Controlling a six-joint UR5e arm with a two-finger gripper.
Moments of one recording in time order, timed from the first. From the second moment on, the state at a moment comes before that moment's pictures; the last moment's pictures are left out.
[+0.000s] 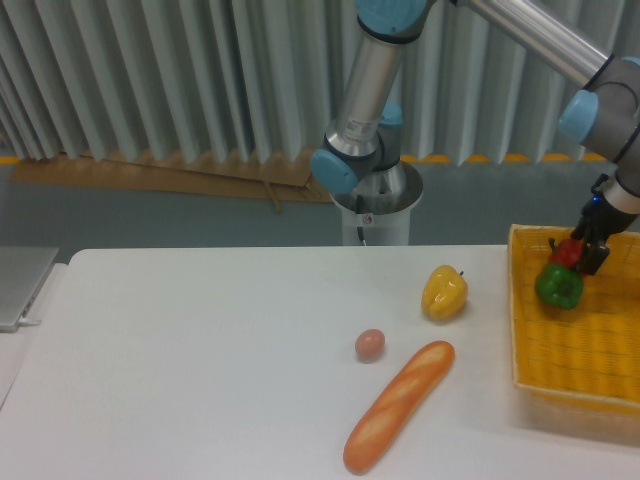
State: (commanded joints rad) arm 3.17 -1.89 -1.68 -1.41 1.56 2.87
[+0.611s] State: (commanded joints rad) arm 3.15 -1.91 -1.66 -1.42 1.56 2.78
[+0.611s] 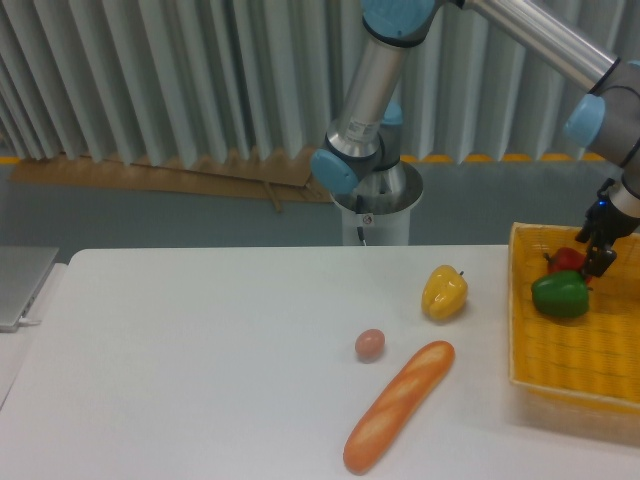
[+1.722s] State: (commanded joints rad) arm 3.13 -1.90 -1.69 -1.41 1.54 2.73
